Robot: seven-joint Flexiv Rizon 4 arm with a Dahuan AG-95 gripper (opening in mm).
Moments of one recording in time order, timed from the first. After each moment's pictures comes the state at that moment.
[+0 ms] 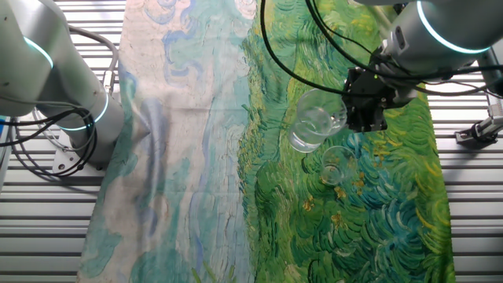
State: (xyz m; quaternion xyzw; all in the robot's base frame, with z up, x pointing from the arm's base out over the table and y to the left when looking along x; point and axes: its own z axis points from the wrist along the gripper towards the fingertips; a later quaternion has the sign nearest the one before) arm 0.540 -0.051 0.195 0.08 -0.99 -0.04 0.07
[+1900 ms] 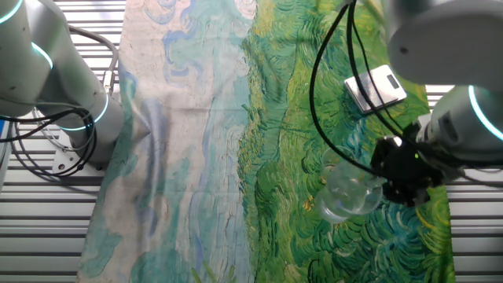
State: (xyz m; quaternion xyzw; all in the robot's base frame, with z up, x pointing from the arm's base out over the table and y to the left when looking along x) arm 0.589 -0.183 0.178 0.16 -0.99 0.00 0.07
